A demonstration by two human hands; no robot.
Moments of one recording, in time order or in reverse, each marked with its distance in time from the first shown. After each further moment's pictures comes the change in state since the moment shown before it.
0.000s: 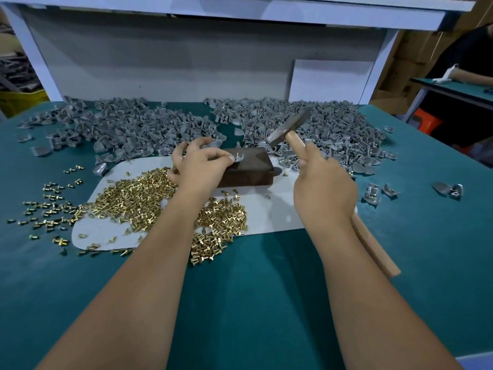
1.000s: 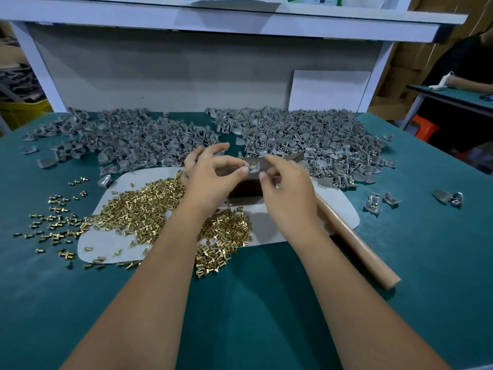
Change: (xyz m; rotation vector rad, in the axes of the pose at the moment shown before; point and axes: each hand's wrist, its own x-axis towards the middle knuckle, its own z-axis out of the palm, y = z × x) left_hand -0.004 -0.001 -0.005 -0.037 -0.053 0.250; right_hand -0.009 -0.034 0.014 0.660 -0.058 -0.213
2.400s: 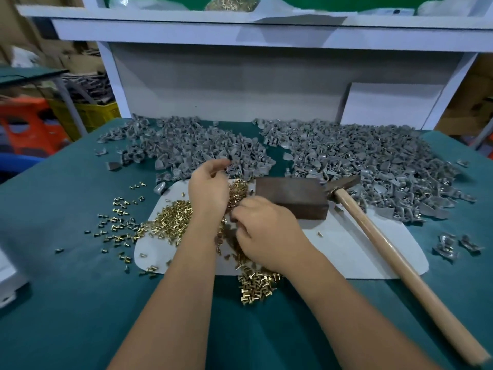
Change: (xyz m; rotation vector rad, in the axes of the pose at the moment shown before) left_hand 0.031 -0.043 -0.039 -0.224 0.425 -0.313; right_hand -0.007 -0.052 0.055 -0.242 -0.448 -0.638
